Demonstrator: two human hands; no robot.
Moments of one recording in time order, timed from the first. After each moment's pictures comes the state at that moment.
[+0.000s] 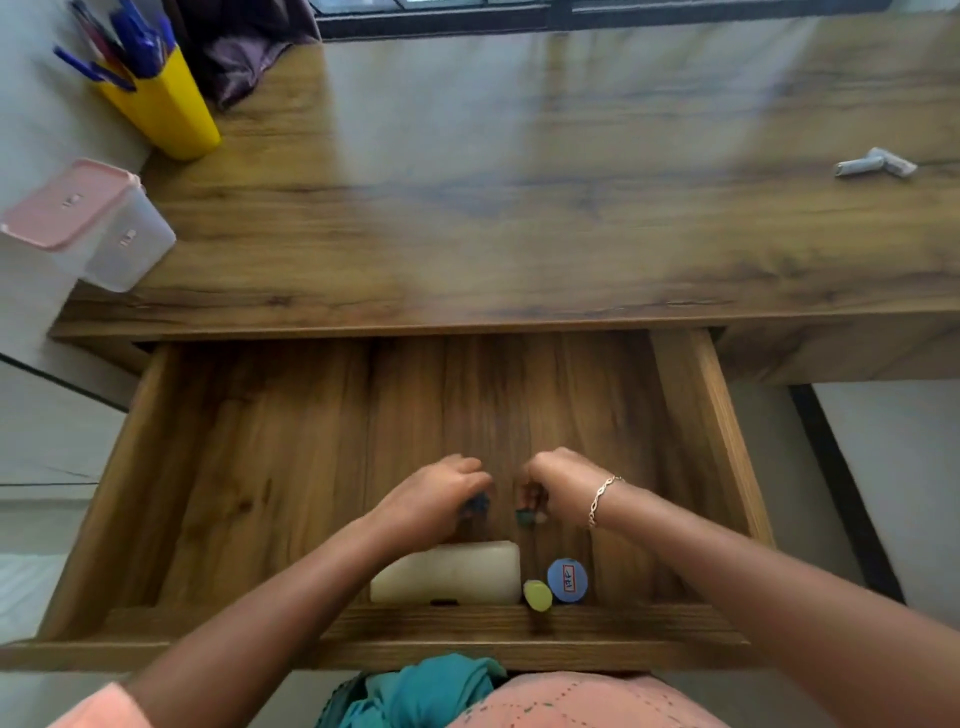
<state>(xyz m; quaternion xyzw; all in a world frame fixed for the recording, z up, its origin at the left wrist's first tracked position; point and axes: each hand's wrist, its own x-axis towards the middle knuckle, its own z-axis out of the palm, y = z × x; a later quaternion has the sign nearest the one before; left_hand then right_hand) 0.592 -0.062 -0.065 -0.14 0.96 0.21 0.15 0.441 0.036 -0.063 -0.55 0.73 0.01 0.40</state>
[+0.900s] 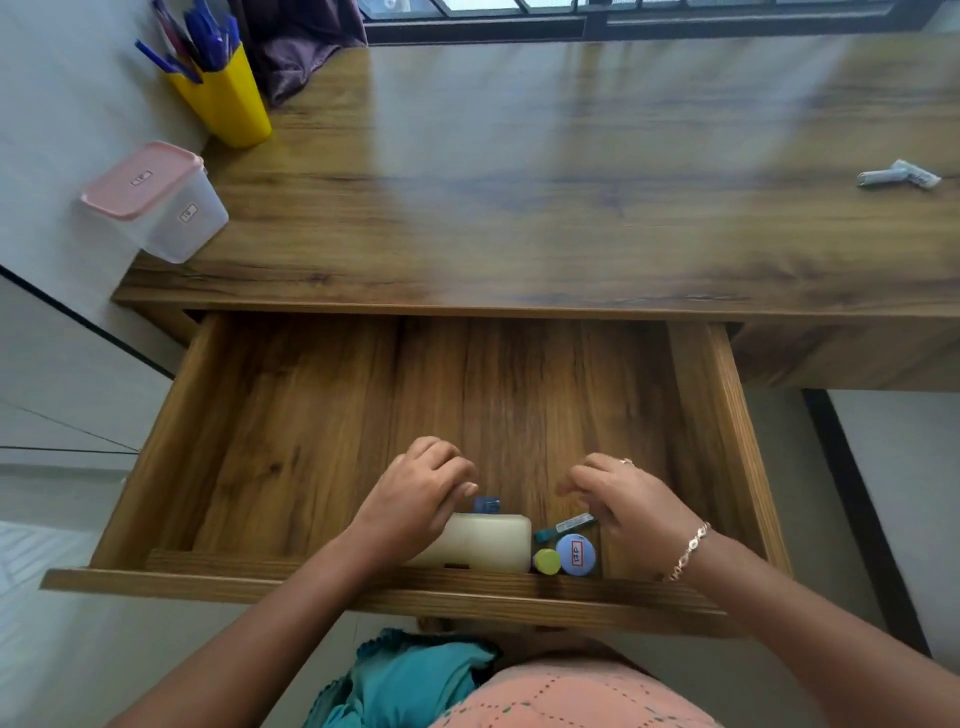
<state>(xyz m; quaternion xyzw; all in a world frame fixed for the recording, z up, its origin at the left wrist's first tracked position) 0.646 -0.047 -0.068 -0.21 0.96 0.17 -0.04 0.451 0.103 -0.038 -0.58 0.76 -0.08 0.28</state>
